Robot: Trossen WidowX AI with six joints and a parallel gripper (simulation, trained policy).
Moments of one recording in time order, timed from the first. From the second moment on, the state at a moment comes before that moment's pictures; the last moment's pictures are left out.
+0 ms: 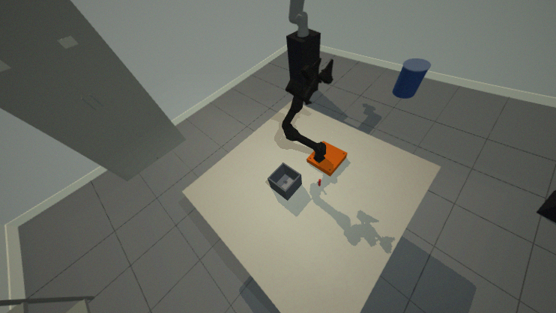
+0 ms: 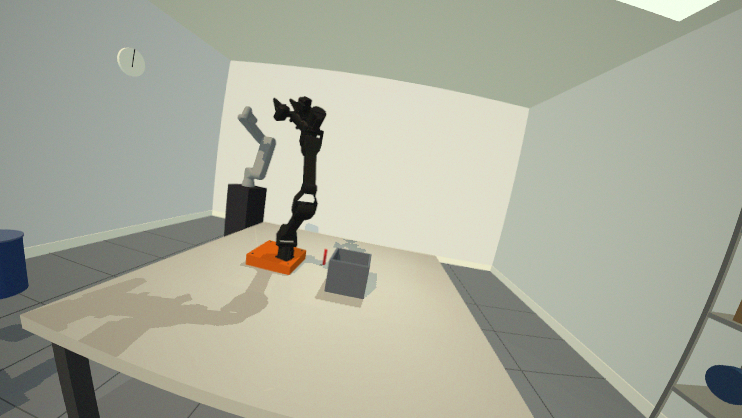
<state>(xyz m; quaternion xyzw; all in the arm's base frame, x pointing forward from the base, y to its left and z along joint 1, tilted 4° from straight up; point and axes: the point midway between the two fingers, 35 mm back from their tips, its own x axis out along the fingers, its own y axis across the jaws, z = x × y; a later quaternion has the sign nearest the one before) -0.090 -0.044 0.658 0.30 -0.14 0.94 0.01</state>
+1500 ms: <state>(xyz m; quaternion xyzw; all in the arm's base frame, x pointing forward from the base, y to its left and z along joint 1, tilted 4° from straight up) -0.087 0.217 0.482 0.21 0.44 0.76 0.44</state>
